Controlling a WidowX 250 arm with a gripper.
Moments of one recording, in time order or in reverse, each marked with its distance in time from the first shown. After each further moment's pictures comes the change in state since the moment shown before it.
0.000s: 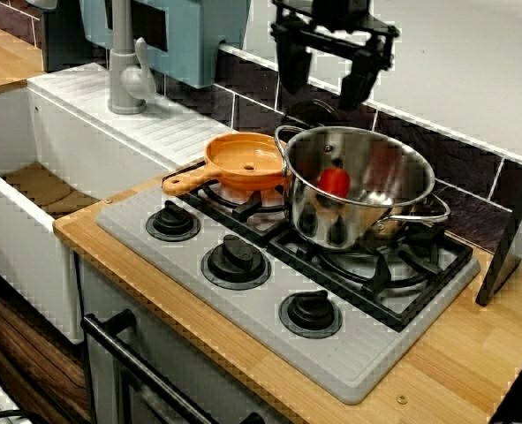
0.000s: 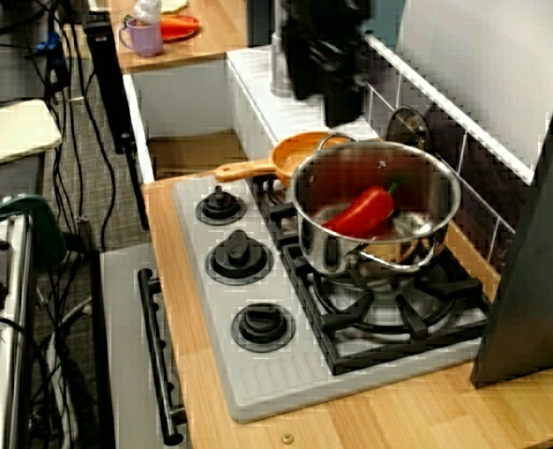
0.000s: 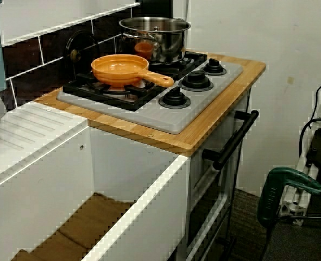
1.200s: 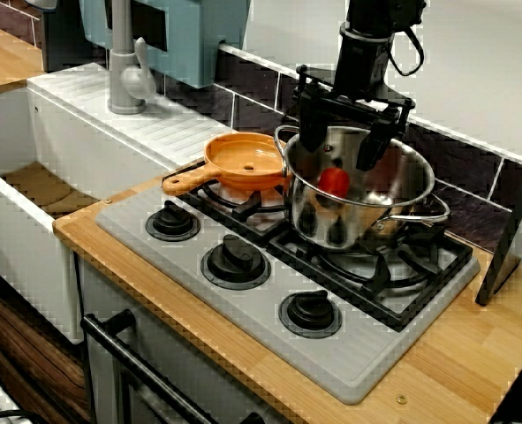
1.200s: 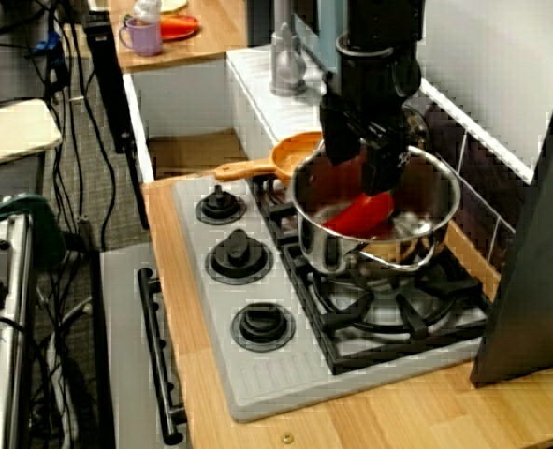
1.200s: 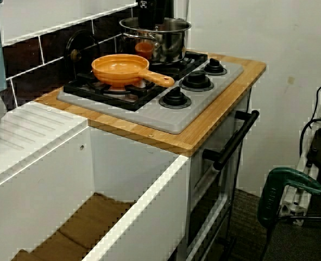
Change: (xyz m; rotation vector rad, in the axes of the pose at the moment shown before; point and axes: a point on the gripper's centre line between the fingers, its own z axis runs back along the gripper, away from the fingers) arm 0.009 -0.017 -0.054 0.017 0.032 0.053
